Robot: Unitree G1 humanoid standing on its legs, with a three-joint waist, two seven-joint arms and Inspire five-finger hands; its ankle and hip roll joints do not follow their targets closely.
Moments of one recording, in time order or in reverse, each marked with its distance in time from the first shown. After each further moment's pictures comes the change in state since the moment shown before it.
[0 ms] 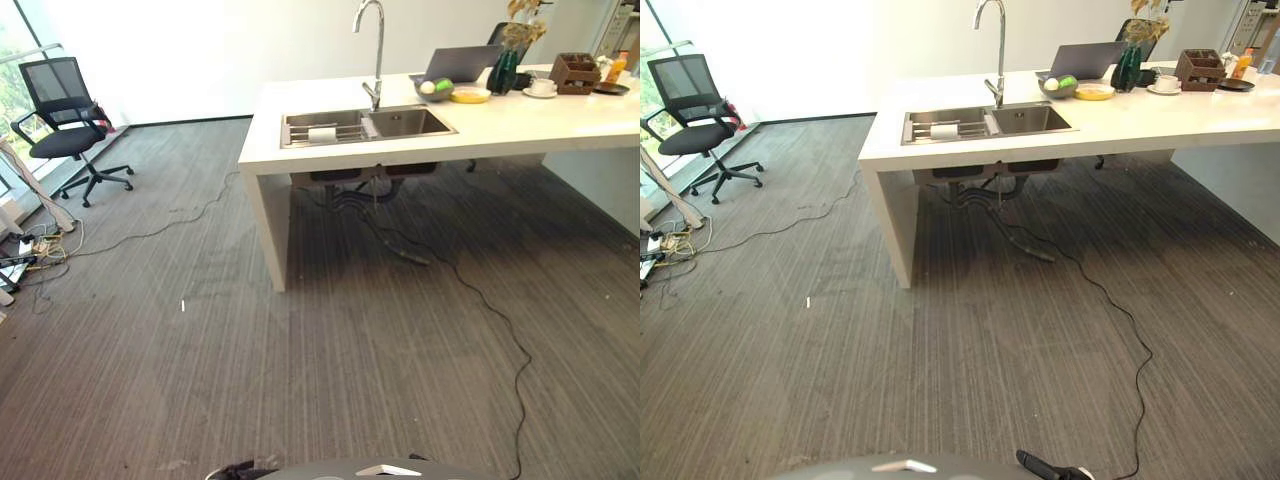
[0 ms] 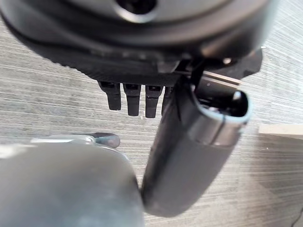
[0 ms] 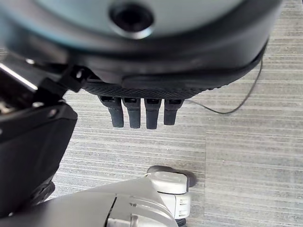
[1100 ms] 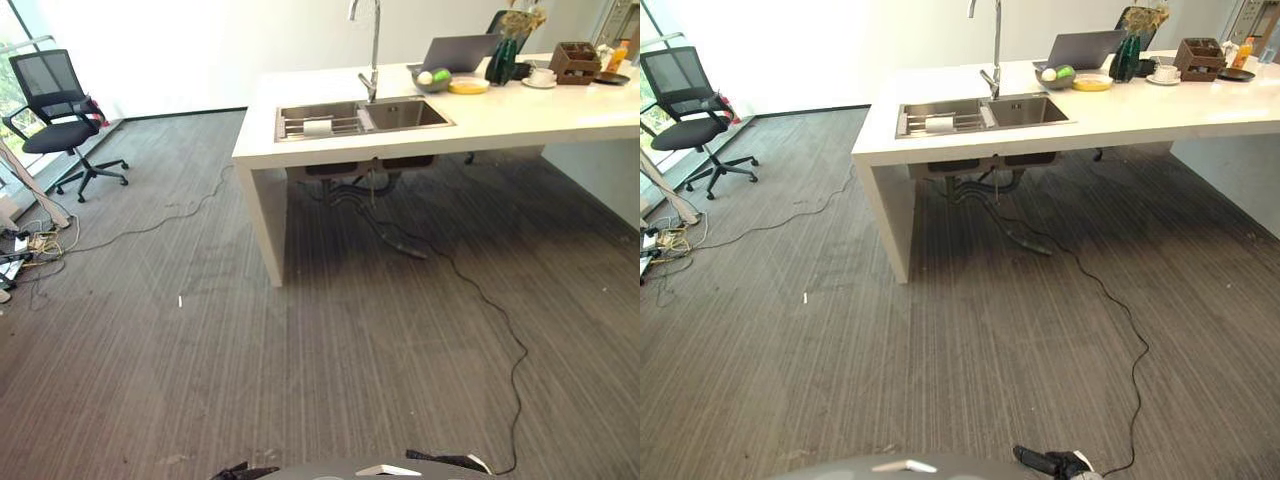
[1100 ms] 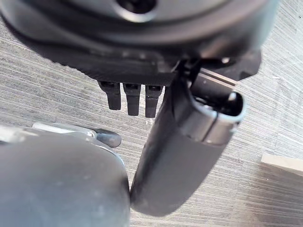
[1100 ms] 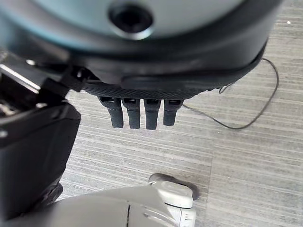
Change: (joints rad) left arm 0.000 -0.024 0.112 0.042 -0.109 0.004 0.039; right arm -0.010 -0.010 0.013 -0.057 -0.076 -0.016 -0.026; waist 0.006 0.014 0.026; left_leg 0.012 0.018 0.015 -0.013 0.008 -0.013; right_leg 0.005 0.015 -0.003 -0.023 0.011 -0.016
